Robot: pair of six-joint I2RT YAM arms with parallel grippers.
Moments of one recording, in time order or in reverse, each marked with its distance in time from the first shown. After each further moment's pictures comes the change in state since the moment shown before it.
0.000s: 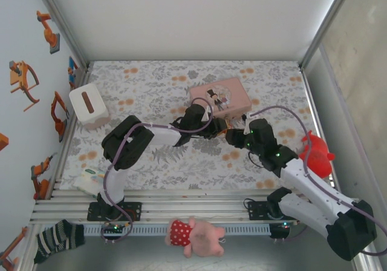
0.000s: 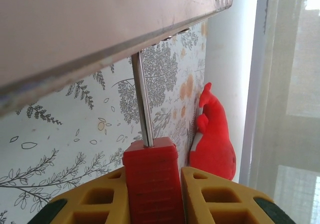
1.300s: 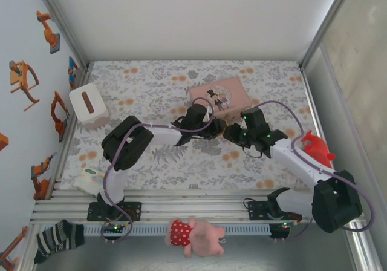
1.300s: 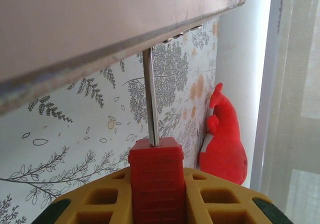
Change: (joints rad) left arm -0.014 -0.006 0.022 -0.070 -0.025 0.025; right arm -0.101 0.299 0.106 -0.069 -0.230 0.297
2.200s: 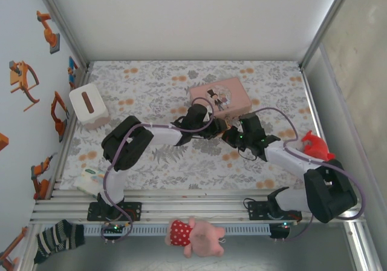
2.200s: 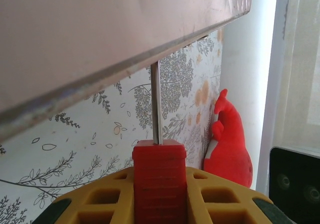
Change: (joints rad) left arm -0.005 -0.002 0.005 -0.018 -0.037 0.004; right arm 0.008 0.082 -0.125 0.262 -0.019 0.142
